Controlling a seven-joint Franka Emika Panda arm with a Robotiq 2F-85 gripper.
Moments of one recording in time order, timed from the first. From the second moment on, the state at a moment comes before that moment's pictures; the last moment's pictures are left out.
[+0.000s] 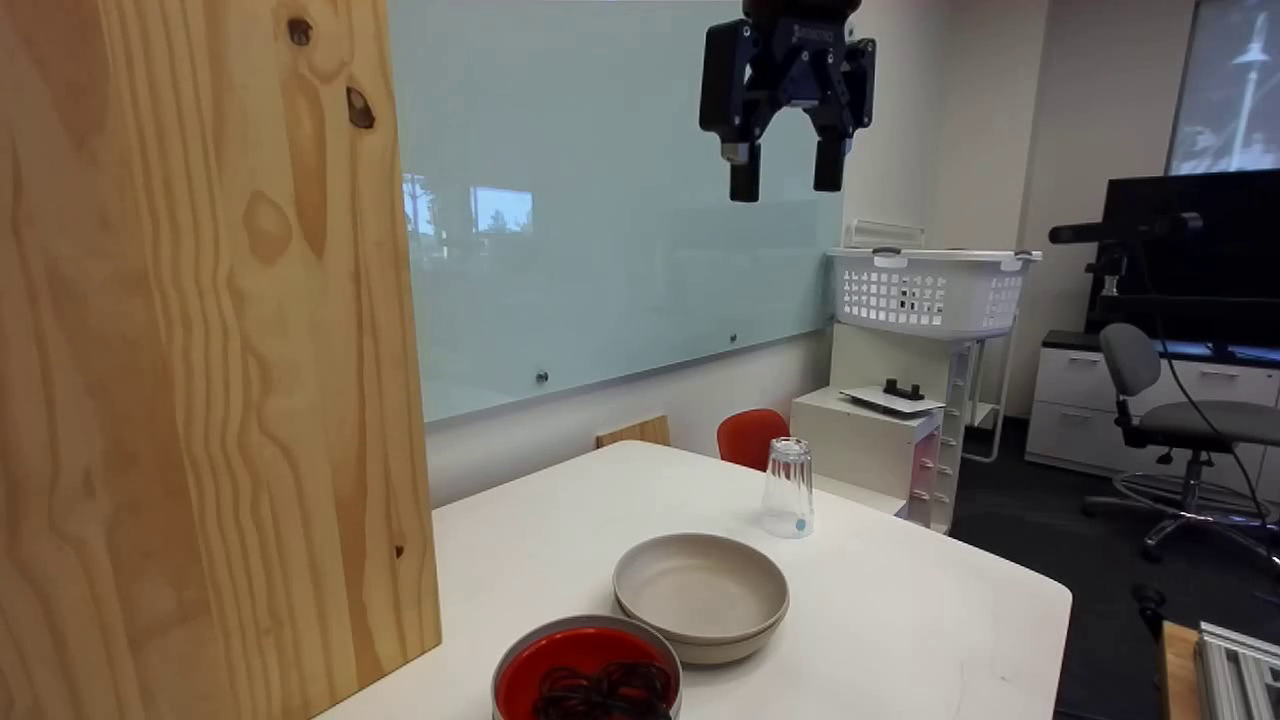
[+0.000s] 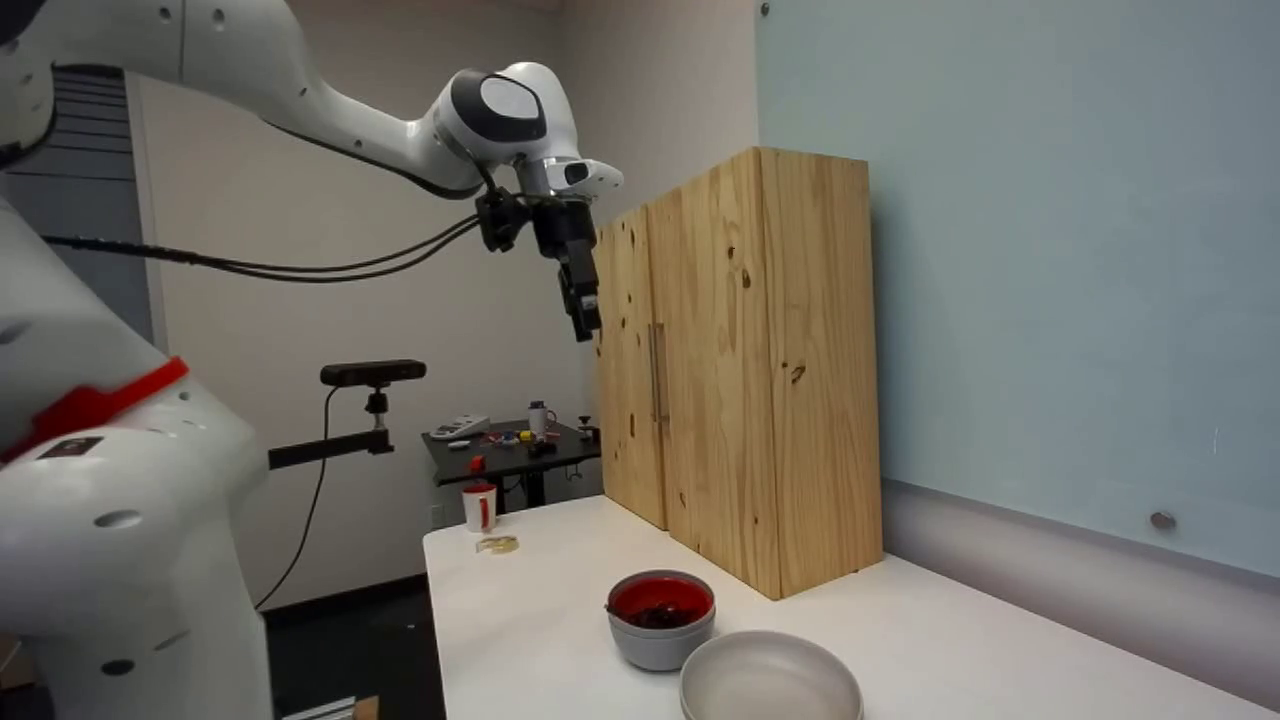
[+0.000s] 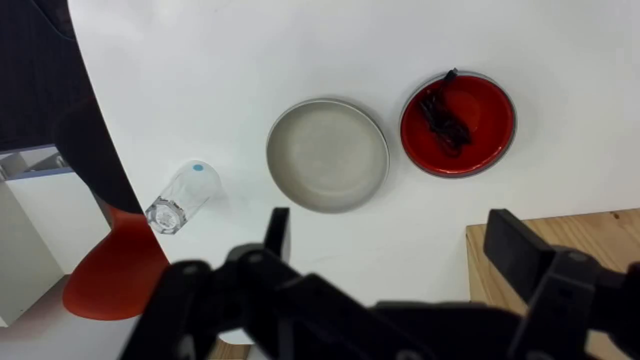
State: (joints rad) arm -0.01 -0.56 0.38 -2.18 -0.02 1.74 0.53
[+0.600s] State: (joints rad) arm -0.02 -0.54 0.36 -2.18 -0.12 1.85 0.56
